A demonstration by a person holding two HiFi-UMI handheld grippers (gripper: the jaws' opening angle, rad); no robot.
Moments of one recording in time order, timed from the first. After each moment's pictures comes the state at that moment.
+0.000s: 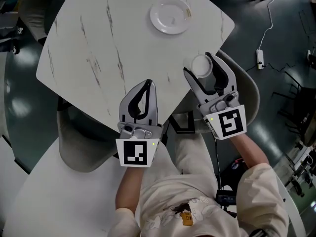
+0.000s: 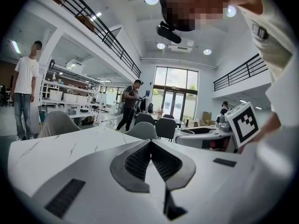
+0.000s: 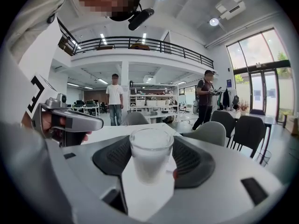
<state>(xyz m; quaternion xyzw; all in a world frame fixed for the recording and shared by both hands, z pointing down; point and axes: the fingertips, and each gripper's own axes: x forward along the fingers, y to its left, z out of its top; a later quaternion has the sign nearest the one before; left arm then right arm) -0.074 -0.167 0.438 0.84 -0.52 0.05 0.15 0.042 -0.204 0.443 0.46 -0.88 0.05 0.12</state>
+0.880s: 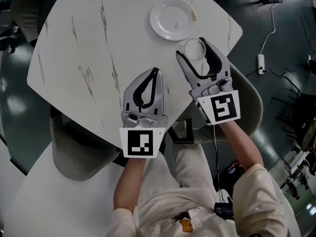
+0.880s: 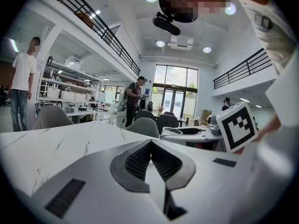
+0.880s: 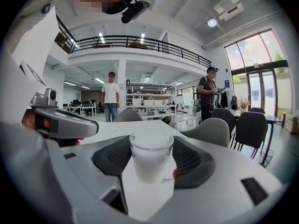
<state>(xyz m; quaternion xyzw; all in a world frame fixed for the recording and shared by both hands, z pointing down) -0.052 -0.223 0.506 0.84 -0.51 0.07 0.15 0.034 -0.277 0.513 0.48 -0.87 0.05 0.12</state>
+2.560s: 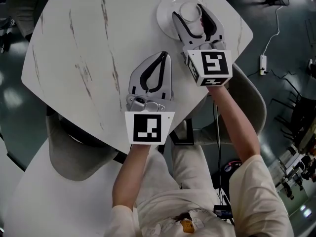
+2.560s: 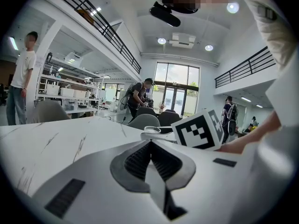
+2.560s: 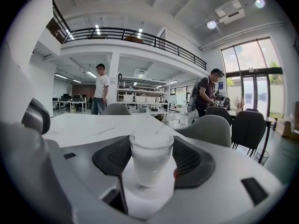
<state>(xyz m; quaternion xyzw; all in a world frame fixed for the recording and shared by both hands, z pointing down) -0.046 -0.267 0.538 0.84 -0.51 0.06 0.15 0.021 -0.381 0.579 0.53 -0.84 0.05 0.13</state>
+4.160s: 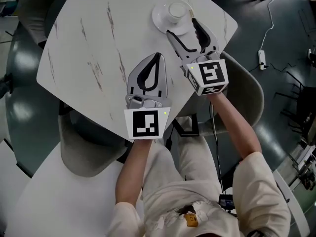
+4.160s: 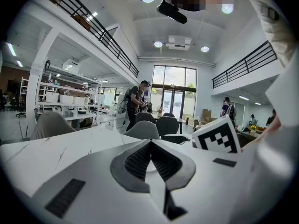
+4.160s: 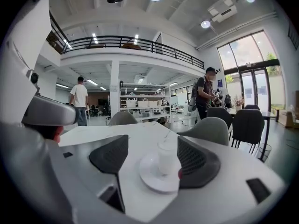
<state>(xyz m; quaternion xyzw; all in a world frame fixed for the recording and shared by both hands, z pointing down) -0.053 -0.232 0.472 0.85 -0.51 0.06 0.13 0.023 -0.309 0.523 0.52 -0.85 0.08 0.10</state>
